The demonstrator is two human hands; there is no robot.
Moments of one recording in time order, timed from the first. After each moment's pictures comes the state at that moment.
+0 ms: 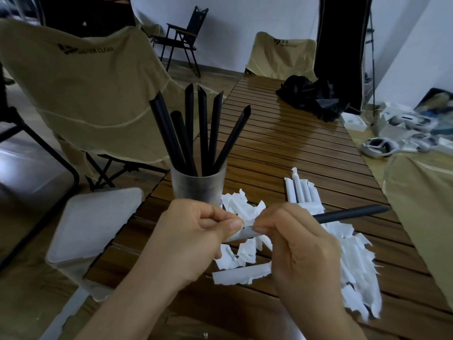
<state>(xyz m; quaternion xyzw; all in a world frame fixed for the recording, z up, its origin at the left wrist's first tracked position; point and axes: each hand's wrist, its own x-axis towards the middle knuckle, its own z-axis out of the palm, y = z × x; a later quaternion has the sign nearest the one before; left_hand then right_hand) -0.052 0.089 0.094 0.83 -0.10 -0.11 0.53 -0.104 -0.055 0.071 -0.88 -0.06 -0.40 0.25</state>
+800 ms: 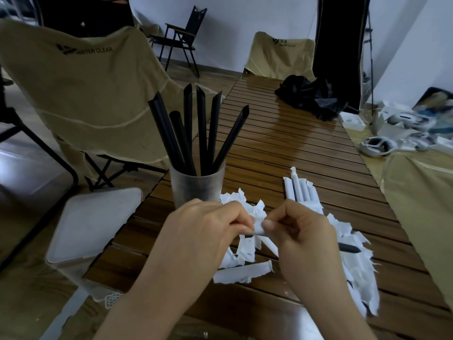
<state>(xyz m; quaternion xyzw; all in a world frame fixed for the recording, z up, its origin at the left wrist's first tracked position) -0.032 0.083 0.071 0.81 -0.47 0.21 0.29 -0.103 -0.061 0.081 -0.85 0.15 -0.20 0.46</state>
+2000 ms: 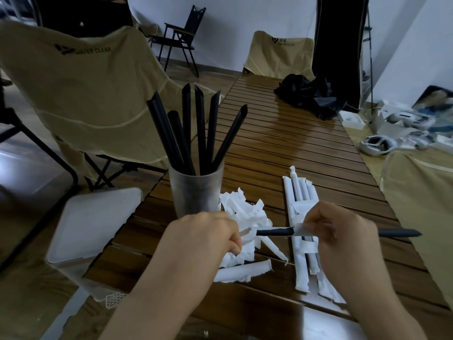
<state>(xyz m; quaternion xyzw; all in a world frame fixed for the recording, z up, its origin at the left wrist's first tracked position) -0.045 0.083 0.073 0.91 -0.35 -0.01 0.22 -0.112 -0.116 0.075 -0.93 0.15 -0.22 0.25</state>
